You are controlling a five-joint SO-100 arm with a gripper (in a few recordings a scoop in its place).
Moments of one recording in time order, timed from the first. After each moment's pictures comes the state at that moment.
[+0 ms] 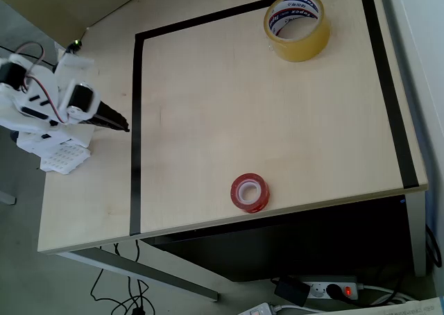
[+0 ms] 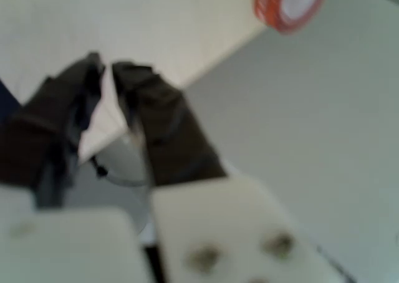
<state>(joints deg) 17.1 159.7 143.0 70.8 -1.1</state>
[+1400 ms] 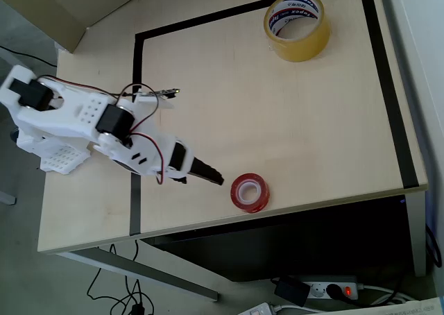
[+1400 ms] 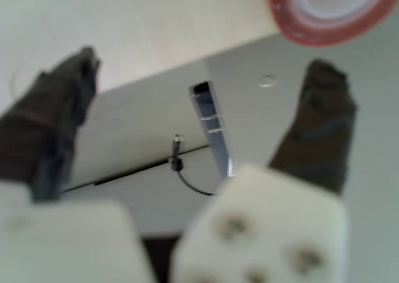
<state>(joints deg) 28.8 62.0 60.6 84.9 -12.5</state>
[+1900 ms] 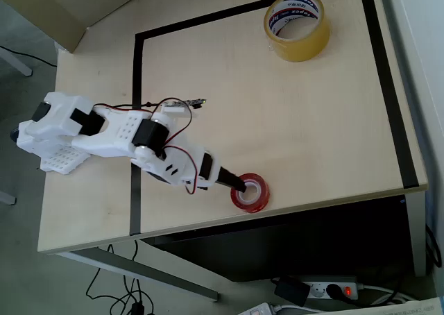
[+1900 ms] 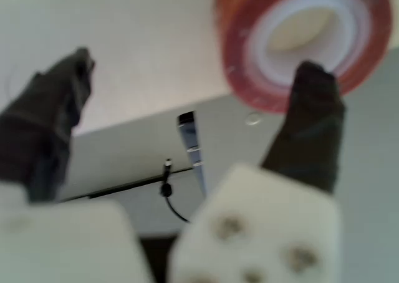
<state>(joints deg) 27.4 27.7 11.2 102.7 -12.6</state>
